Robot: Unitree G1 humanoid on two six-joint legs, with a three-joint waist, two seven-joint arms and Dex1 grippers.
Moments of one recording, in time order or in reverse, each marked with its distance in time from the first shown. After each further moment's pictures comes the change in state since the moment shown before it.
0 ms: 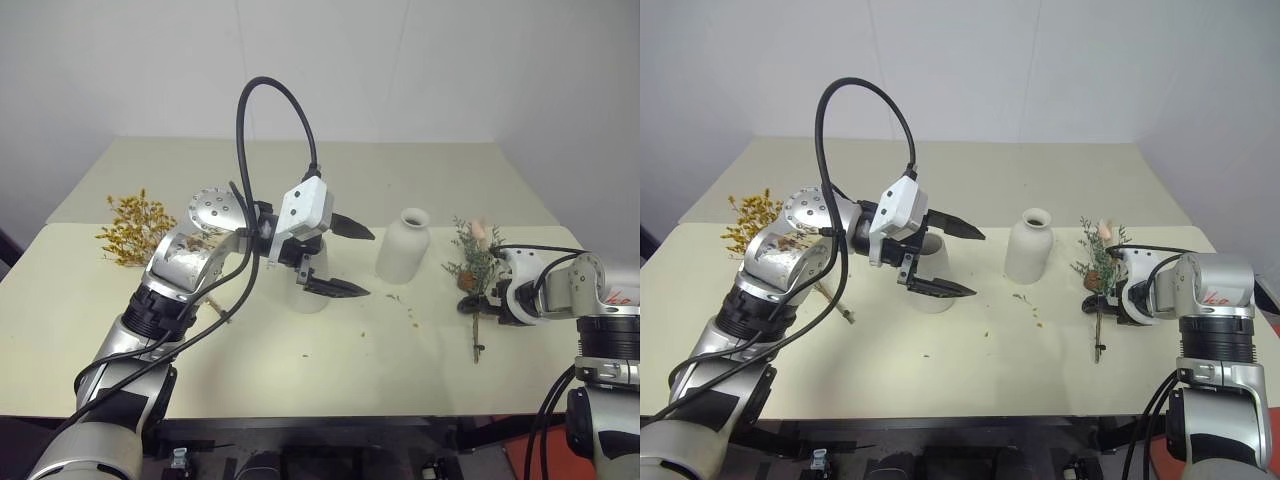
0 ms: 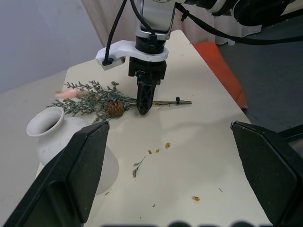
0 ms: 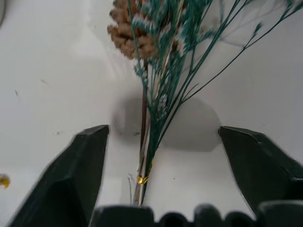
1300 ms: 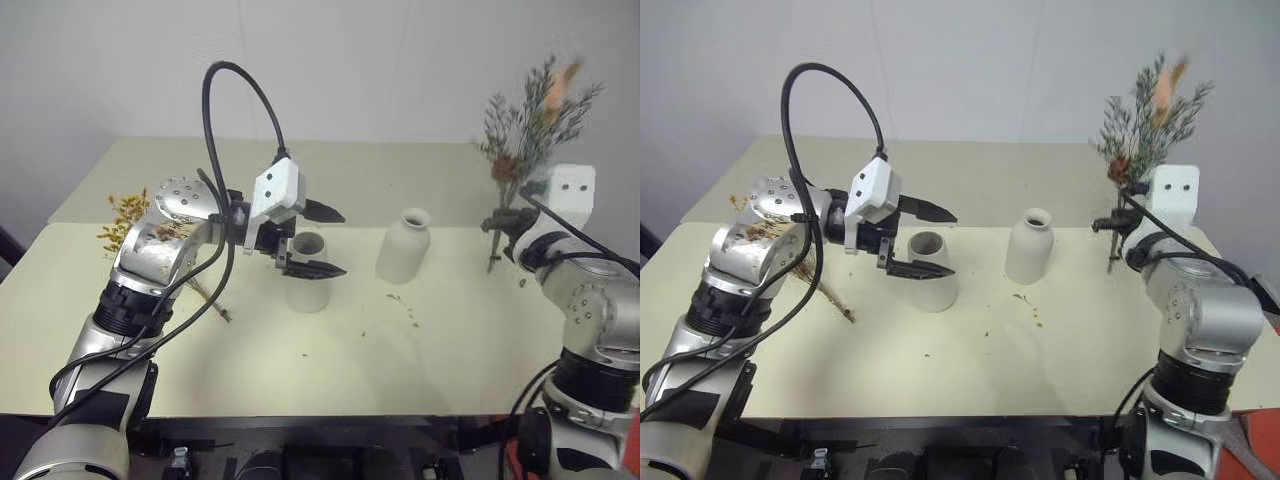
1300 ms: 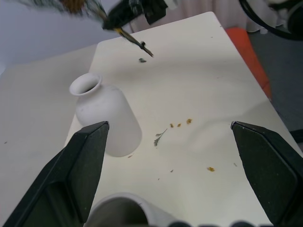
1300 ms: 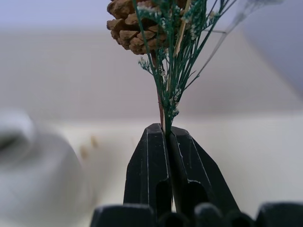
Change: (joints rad) left arm -0.011 0.077 0.067 0.000 0.019 0.086 0.032; right arm 0.078 0.300 -0.244 -0.598 -0.132 -0.492 -0.211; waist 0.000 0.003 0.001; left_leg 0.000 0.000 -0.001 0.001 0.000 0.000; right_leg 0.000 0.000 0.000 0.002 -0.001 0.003
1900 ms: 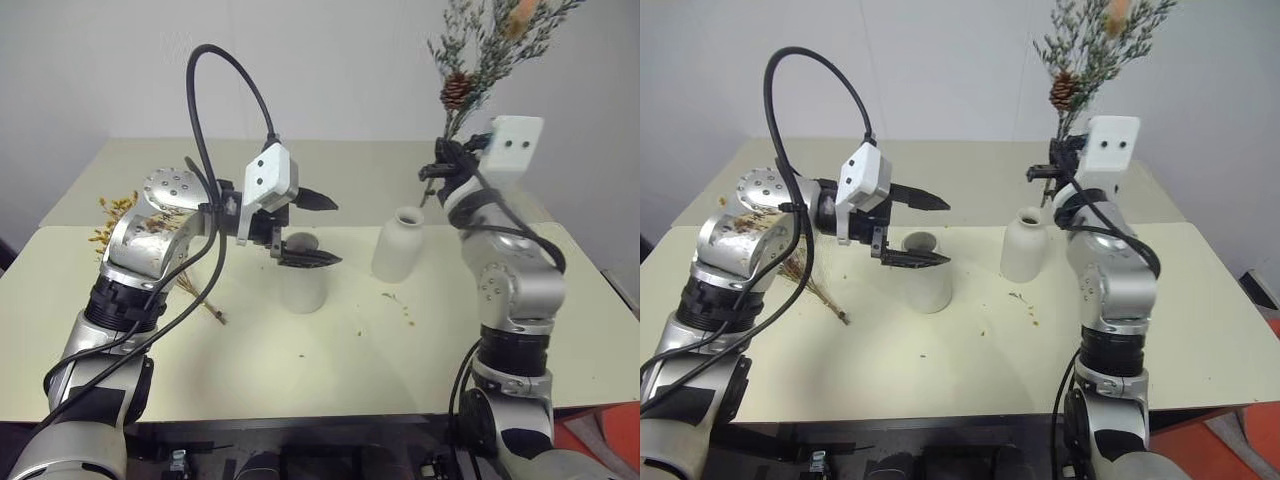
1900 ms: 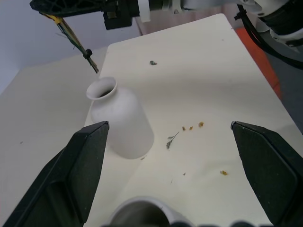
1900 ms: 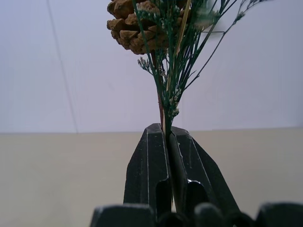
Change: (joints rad) left arm -0.007 0.035 0.034 0.003 -0.002 0.022 0.018; right arm -0.113 0.221 0.205 0.204 -0.052 -0.535 -0.038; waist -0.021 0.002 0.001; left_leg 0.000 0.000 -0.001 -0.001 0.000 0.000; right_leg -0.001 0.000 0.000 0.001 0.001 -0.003
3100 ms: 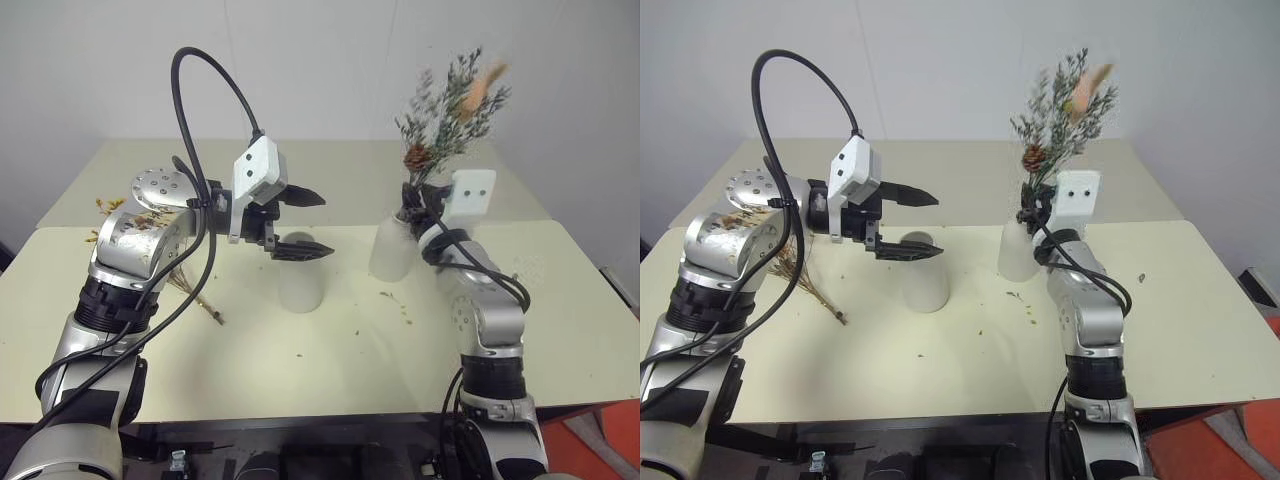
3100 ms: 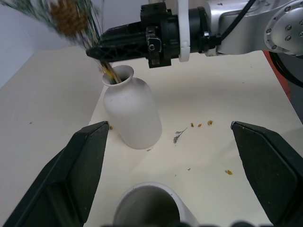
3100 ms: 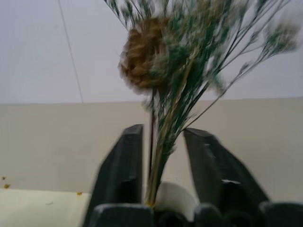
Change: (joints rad) left arm 0.006 0.012 0.020 -0.005 -0.020 0.066 0.047; right arm 0.169 0.035 0.082 0.034 -0.014 -0.125 0.006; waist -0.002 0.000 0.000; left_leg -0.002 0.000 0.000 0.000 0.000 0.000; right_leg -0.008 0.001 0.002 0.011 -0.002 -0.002
